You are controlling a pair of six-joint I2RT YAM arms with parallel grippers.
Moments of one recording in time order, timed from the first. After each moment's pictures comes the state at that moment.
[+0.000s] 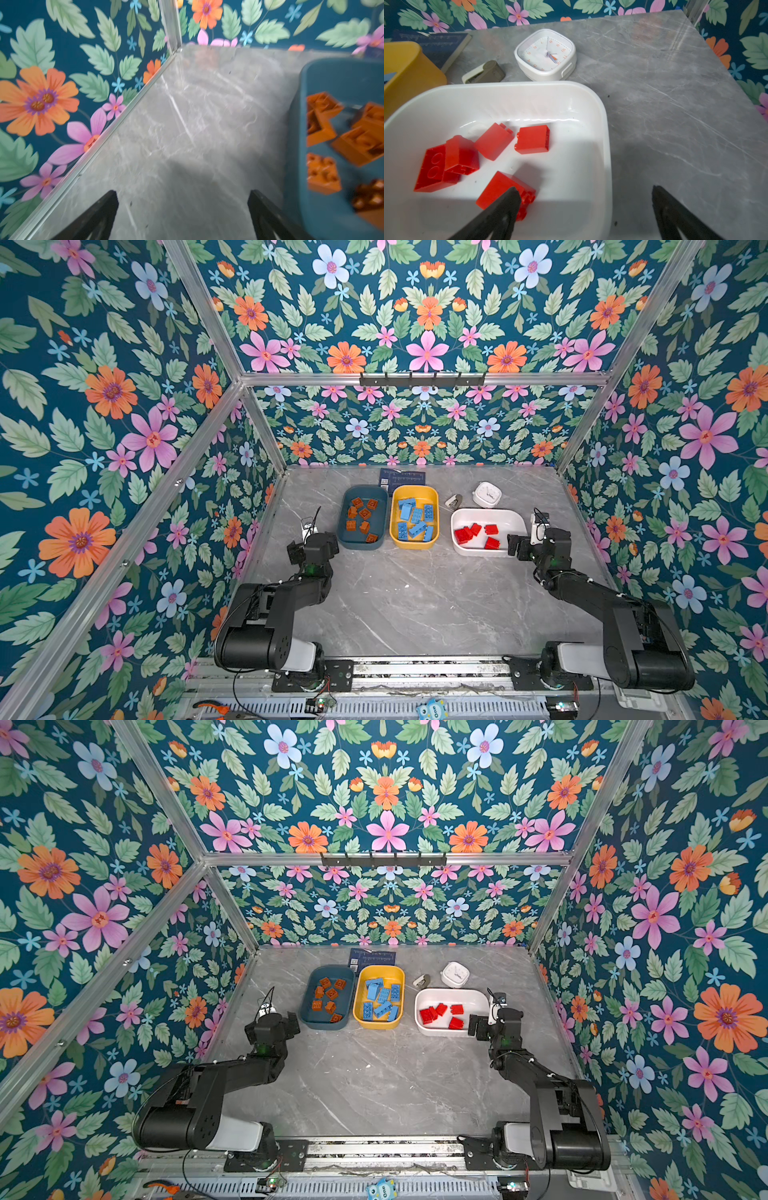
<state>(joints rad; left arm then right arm) -0.11 1.45 0.37 0.68 -0.50 -0.09 -0.04 1.33 0.42 0.41 -0.08 0.06</state>
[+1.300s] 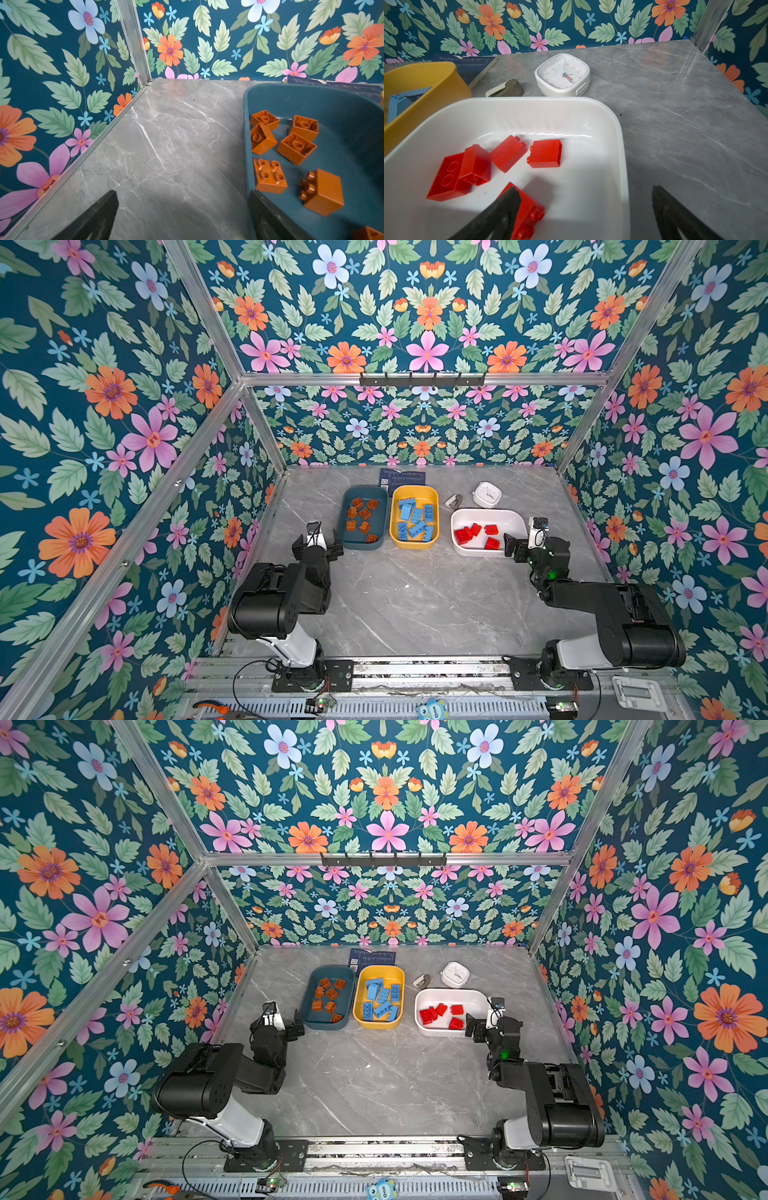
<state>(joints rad) -0.08 1.62 0.25 1.19 -0.32 0.01 -0.04 1.43 0.30 0.76 -0.12 0.06</state>
